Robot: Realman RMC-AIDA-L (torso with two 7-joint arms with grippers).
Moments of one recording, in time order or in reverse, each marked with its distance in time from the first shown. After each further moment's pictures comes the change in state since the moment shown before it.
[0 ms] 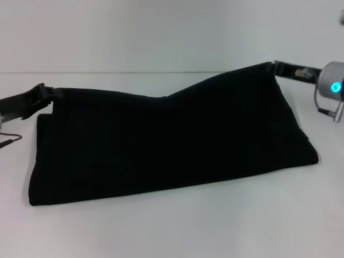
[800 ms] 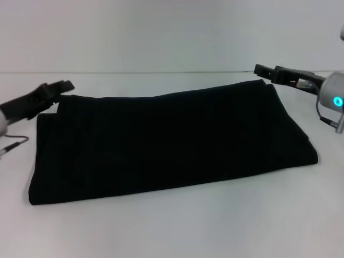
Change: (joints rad) left arm 0.033 -0.029 -0.008 -0.013 -0.120 0.025 0.069; right arm -0.064 -0.004 -0.012 0.036 0.225 -0.068 -0.313
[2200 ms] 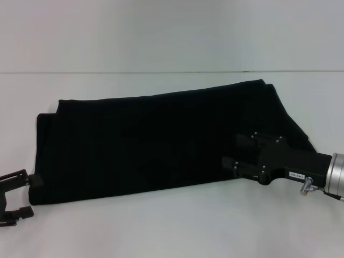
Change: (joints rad) left arm 0.285 0.120 0.160 0.101 0.183 0.536 -0.544; right arm -0.226 0.005 -0.056 0.030 -0.034 -0.593 -0.658
